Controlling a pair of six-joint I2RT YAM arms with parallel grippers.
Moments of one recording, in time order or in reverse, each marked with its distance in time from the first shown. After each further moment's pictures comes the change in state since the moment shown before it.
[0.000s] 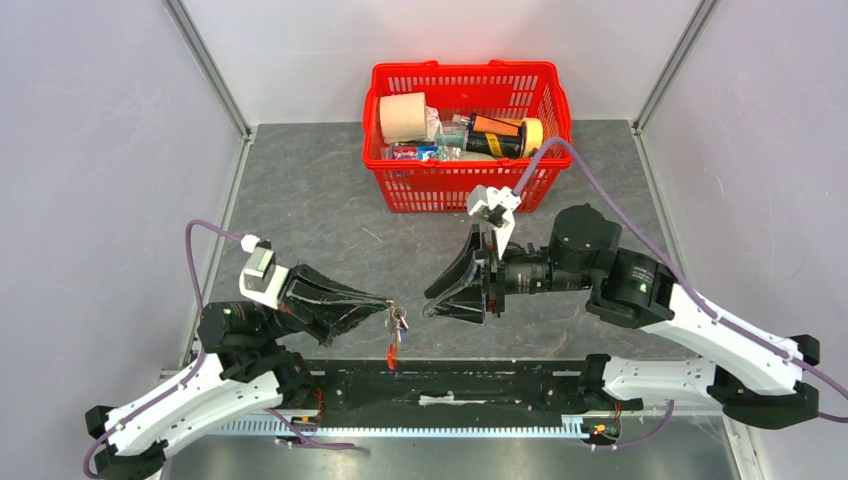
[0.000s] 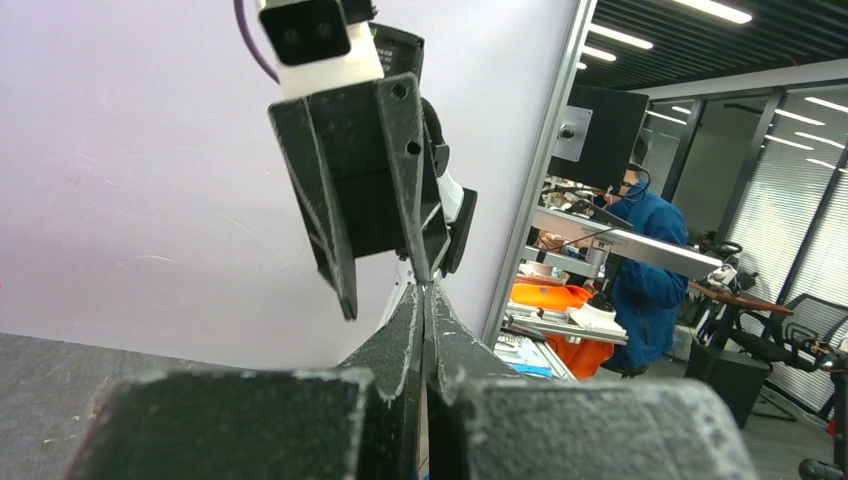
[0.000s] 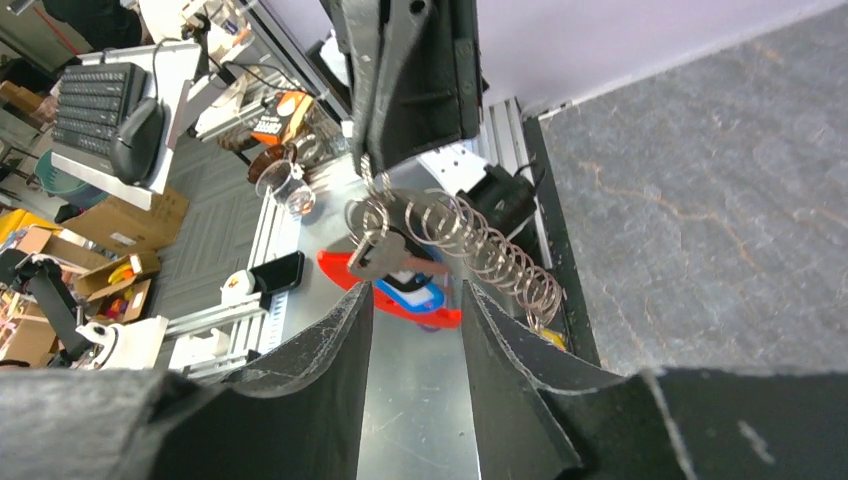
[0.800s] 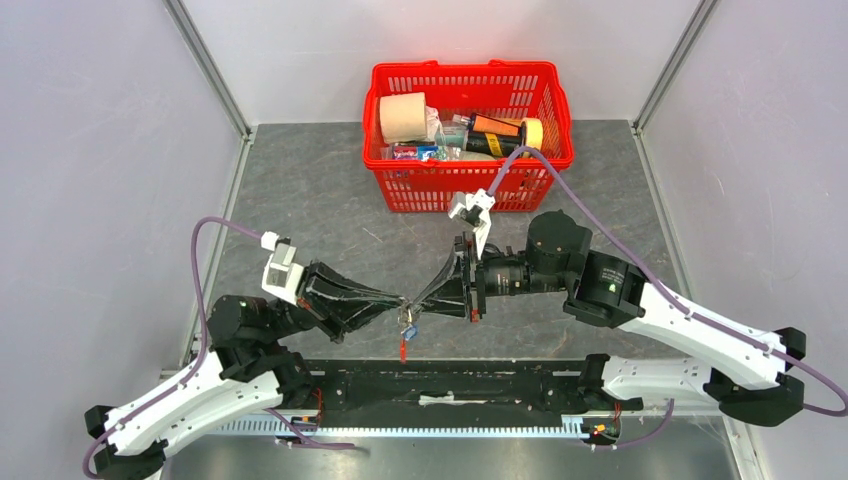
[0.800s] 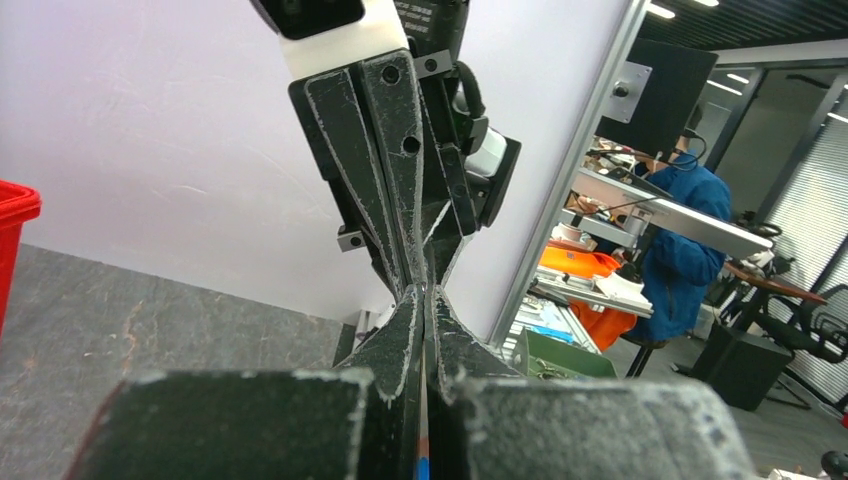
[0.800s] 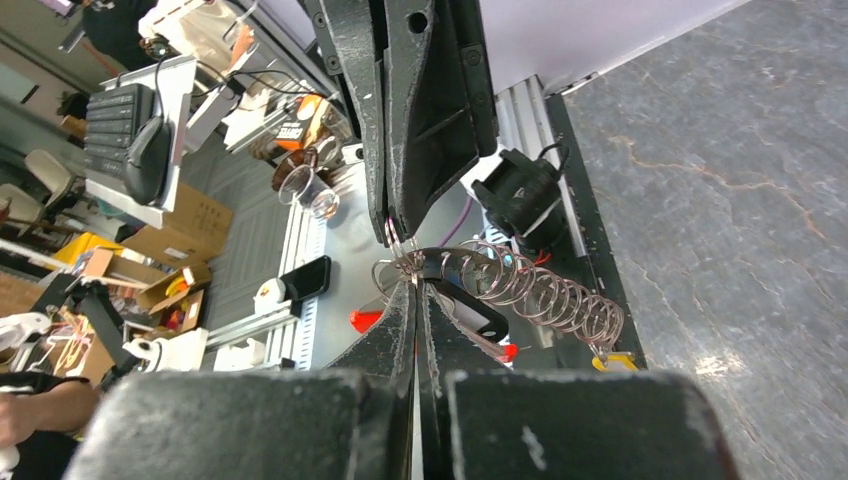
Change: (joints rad) left arm 0.000 0.005 0.011 -0.170 -0.037 0.048; right arm 0.000 0.027 -0.088 0.104 0.010 0.103
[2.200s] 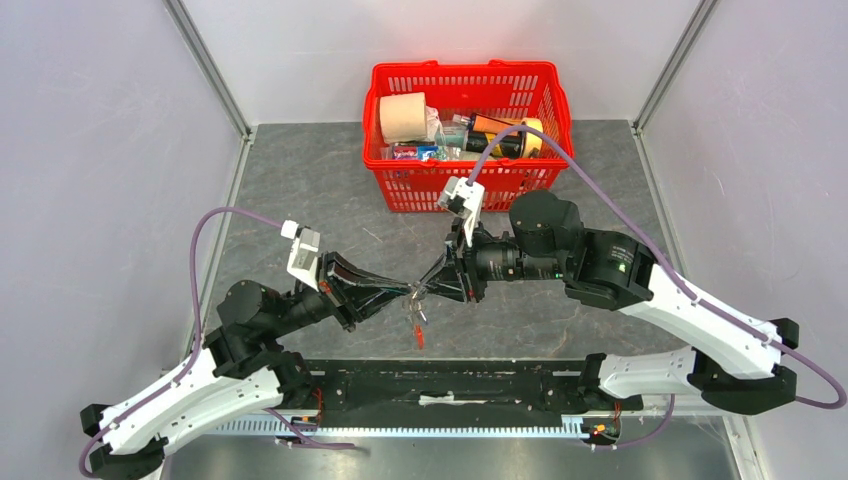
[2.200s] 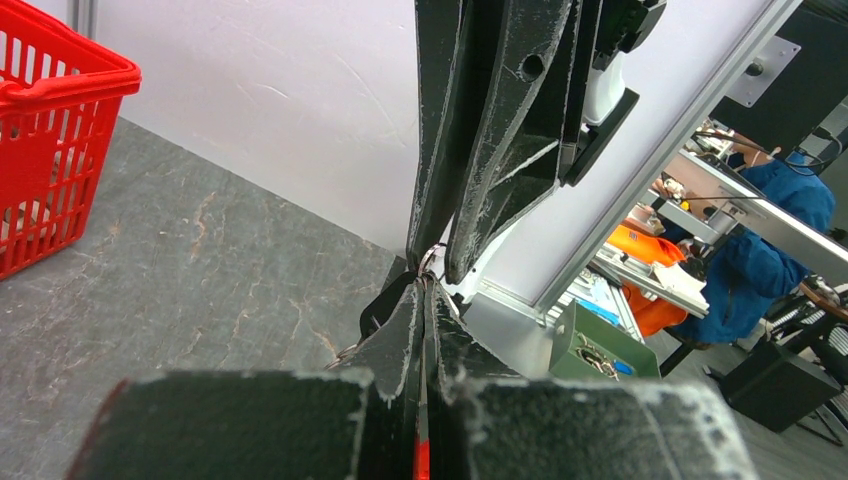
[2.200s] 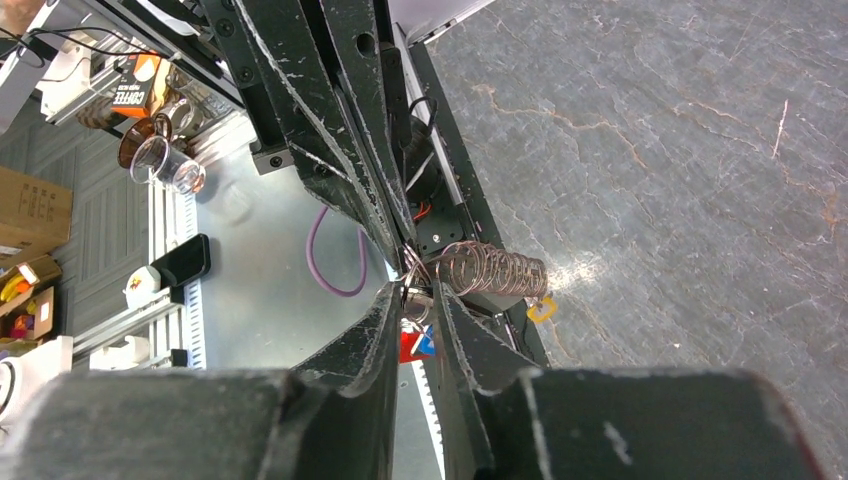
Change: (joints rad) left arm 0.000 0.039 0.083 -0.287 -0.117 0.028; right arm -0.004 0.122 0.280 -0.386 0.169 -0.187
